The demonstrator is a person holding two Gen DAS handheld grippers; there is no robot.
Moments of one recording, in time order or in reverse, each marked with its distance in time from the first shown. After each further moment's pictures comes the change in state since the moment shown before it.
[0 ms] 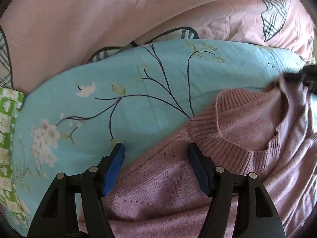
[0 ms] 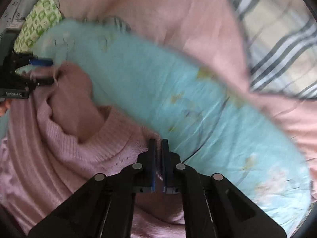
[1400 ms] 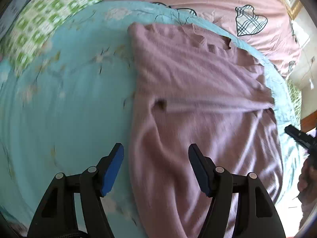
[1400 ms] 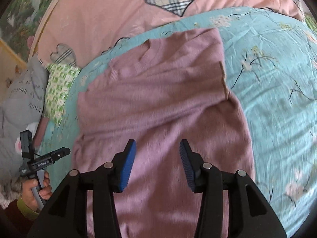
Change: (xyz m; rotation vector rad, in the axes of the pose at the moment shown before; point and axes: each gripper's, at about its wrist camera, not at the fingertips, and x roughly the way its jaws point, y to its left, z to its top) left arm -0.173 -0.017 -0.289 -0.394 0.029 -0.172; right arm -0.159 0.101 -0.241 0.593 -0.068 0.211
